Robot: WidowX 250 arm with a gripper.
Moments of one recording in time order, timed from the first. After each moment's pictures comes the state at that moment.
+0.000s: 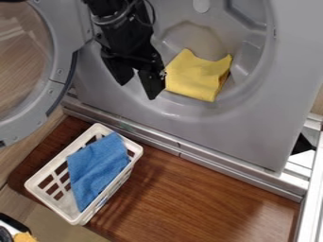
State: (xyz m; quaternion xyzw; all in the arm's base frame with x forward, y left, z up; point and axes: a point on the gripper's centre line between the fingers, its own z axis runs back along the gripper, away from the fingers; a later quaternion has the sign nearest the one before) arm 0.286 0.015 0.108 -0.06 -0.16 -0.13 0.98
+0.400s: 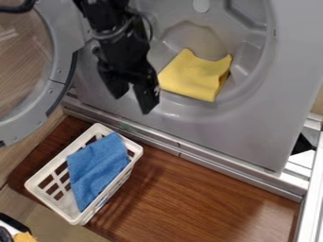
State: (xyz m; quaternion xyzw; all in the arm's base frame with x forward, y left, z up) arm 0.272 0.019 0.088 -0.05 -0.12 -0.14 0.98
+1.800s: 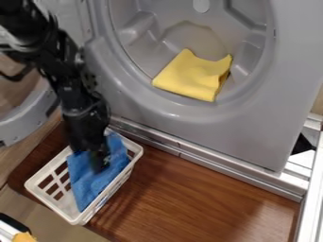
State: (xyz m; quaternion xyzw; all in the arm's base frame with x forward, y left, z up) arm 0.235 0.086 -0.029 0.00 -0.02 -0.18 0.98
